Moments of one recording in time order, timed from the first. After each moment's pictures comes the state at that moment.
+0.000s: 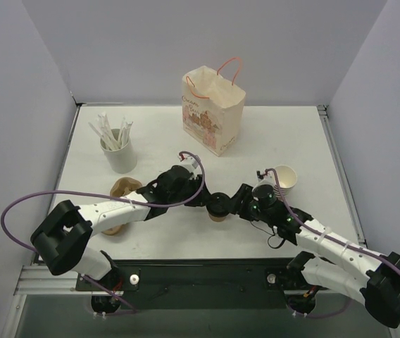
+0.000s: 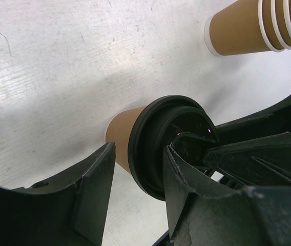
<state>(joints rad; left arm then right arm) -0.84 1.46 0.79 0.07 0.06 -0.72 0.71 0.95 0.41 -0.08 0.07 0.95</state>
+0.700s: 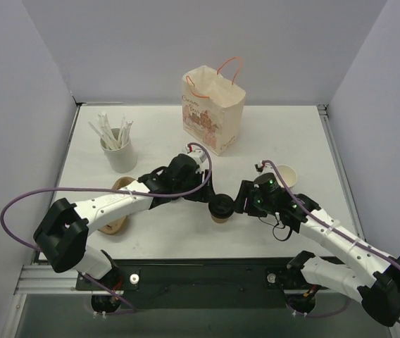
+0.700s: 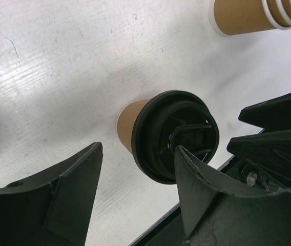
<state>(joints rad) -0.84 1.49 0.99 -0.22 0.08 -0.61 0.66 0.97 0.66 -0.52 0.06 0.71</state>
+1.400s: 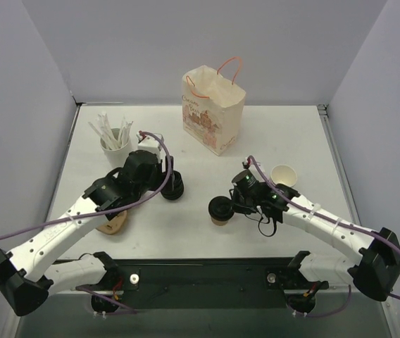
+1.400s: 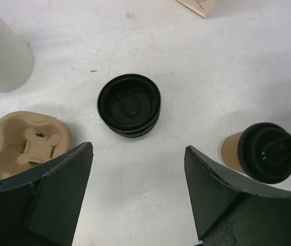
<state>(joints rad) -0.76 1.10 1.06 -0.59 -0.36 -0.44 0.81 1.17 0.82 -0.61 0.23 0.84</state>
